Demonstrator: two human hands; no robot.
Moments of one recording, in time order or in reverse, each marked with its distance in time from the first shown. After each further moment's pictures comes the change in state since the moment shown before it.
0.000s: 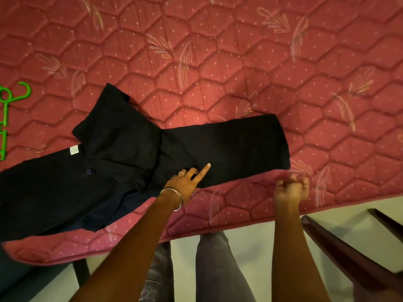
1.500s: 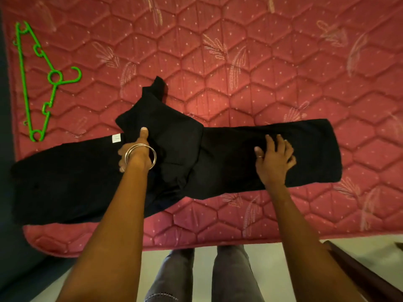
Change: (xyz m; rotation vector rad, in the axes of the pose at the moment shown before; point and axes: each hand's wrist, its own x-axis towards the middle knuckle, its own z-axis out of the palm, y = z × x) left_hand -0.055 -0.196 -0.042 -1.504 0.535 -1.453; right_hand -0.088 0.109 0.084 -1.696 -0.592 -1.164
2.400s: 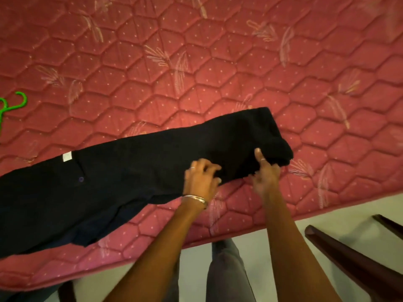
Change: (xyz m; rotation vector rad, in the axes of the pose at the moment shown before) left_hand -0.160 -0.128 0.149 0.613 -0.291 1.662; right_hand -0.020 0.089 -0.043 1.644 -0.017 0.887
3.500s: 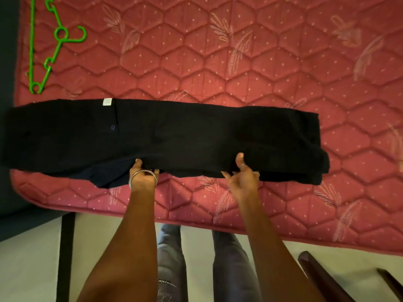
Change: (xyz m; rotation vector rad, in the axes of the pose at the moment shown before) left_hand -0.080 -0.130 -0.041 -1.858 1.141 -1.463; right_hand -0.053 0.061 0.055 0.006 -0.246 0.341
